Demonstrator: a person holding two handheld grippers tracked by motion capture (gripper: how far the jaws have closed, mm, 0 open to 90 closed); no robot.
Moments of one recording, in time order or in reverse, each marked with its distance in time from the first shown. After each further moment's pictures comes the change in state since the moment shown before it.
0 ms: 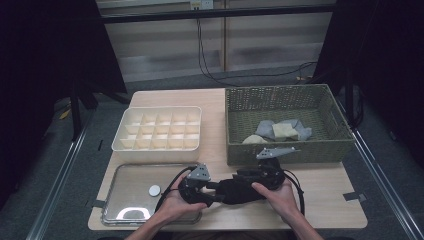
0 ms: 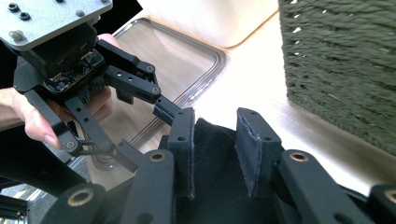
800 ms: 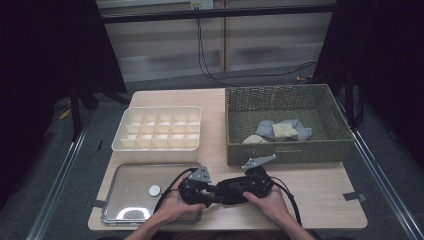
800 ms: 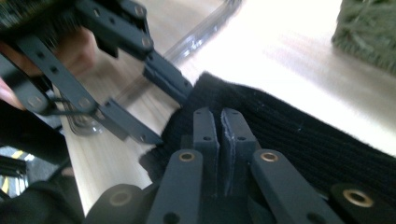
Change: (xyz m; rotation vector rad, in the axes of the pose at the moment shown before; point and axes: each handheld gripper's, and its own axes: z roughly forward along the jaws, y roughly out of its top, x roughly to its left) left arm 0.001 -0.005 0.006 0.039 -0.015 0.007; right arm 0.003 -0.019 0.037 0.160 0.002 -0.036
